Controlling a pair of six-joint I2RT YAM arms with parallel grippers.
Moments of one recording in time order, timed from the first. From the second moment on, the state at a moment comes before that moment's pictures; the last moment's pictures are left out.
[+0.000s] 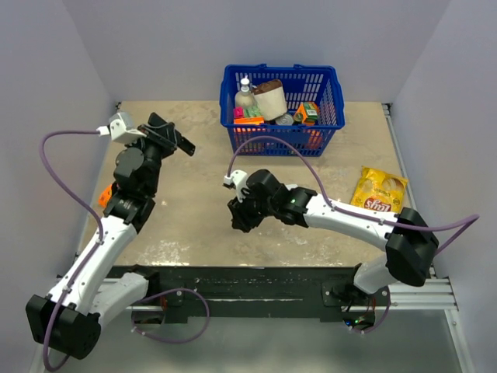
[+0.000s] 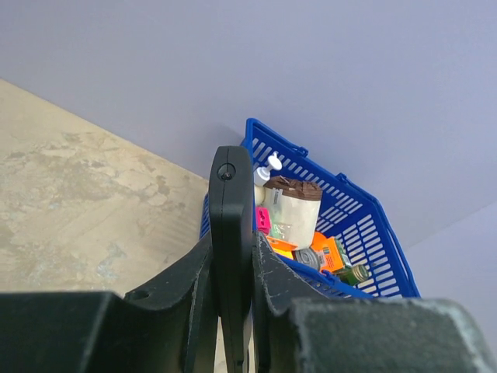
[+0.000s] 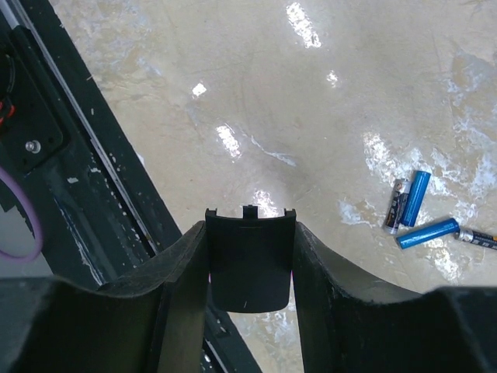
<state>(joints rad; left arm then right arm) -0.31 0.96 0.85 0.20 -0.34 -0.63 0.97 1.49 1.05 -0.31 -0.18 0.15</state>
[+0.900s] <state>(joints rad) -0.31 0.60 0.63 -0.07 -0.18 -0.60 1.04 1.76 1.07 -0.36 -0.01 0.16</state>
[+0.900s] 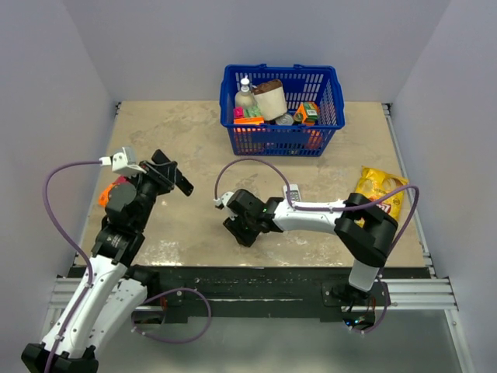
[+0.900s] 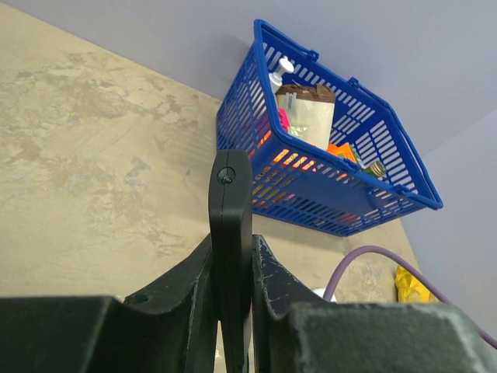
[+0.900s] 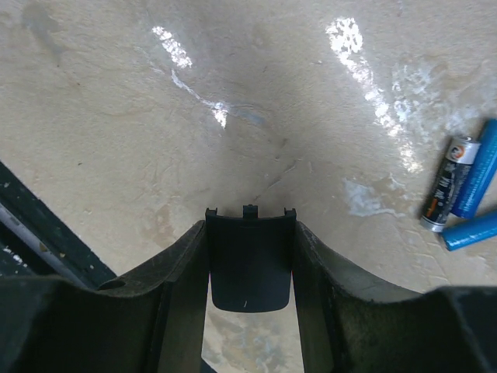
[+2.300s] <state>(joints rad) -0.32 0.57 0.44 0.12 0.09 -0.65 0.82 1.40 1.16 -0.47 0.13 0.32</state>
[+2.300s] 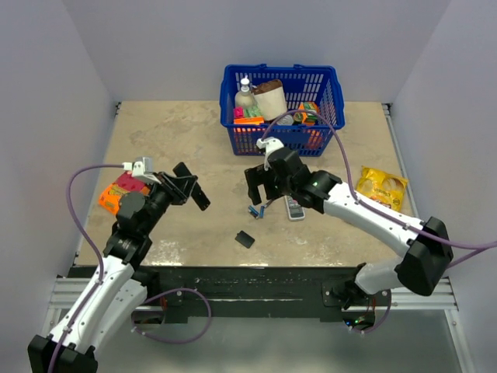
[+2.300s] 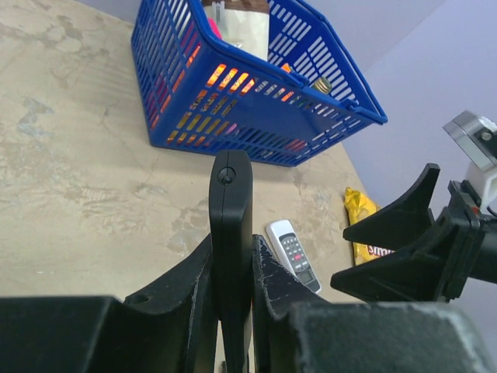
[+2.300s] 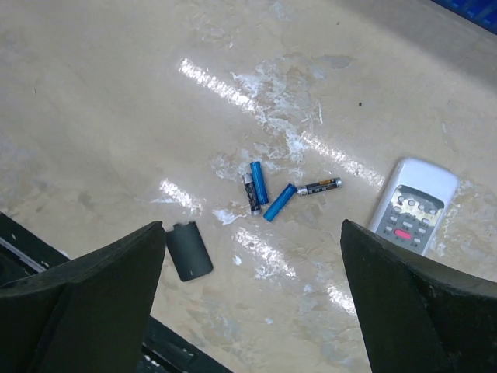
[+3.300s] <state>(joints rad) -0.32 0.77 0.44 0.22 0.16 -0.60 0.87 1.84 1.35 -0.59 0.04 0.23</state>
